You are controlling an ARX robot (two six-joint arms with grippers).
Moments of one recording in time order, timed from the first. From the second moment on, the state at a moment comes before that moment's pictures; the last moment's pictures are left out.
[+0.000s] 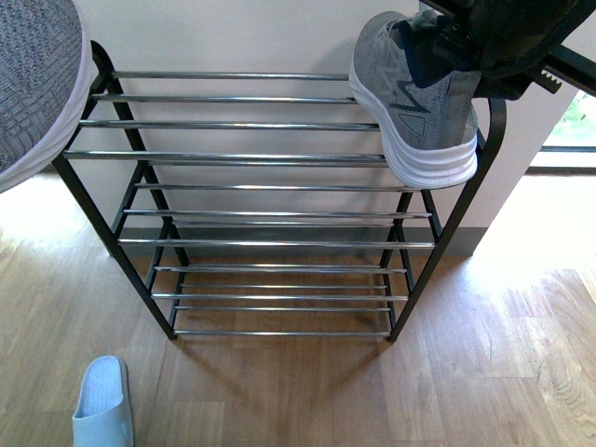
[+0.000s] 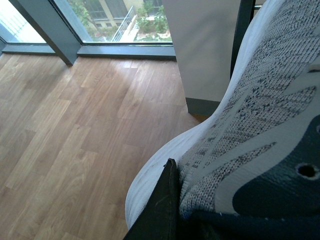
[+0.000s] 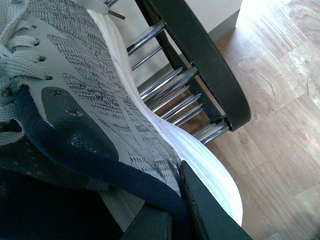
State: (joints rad) left arm -0.32 0.94 0.32 0.07 -0.64 -0.12; right arm 0.21 1.97 1.42 -0.37 0.37 0.89
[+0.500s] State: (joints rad) left arm -0.32 0.94 0.32 0.07 -0.64 -0.12; right arm 0.20 1.91 1.32 -0.28 0.39 0.87
